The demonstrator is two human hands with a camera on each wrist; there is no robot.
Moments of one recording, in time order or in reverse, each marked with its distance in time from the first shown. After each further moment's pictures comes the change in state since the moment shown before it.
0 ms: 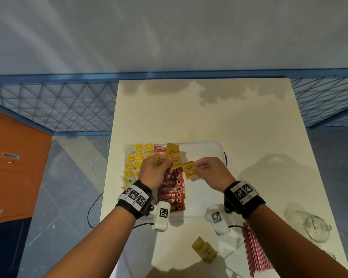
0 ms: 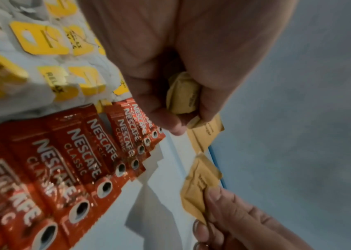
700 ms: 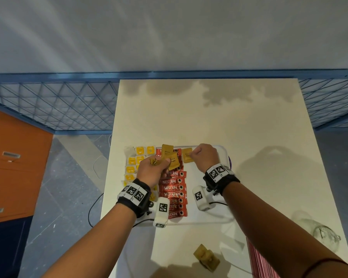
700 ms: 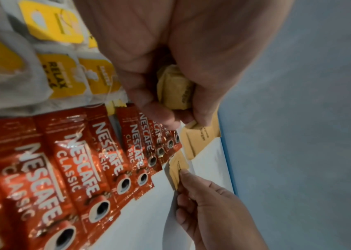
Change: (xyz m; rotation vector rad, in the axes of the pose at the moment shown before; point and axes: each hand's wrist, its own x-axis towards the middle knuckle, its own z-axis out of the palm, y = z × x) left_hand 0.034 -0.014 -0.011 -0.074 0.091 -0.162; right_hand 0.086 -0.012 0.021 -0.281 0.181 0.096
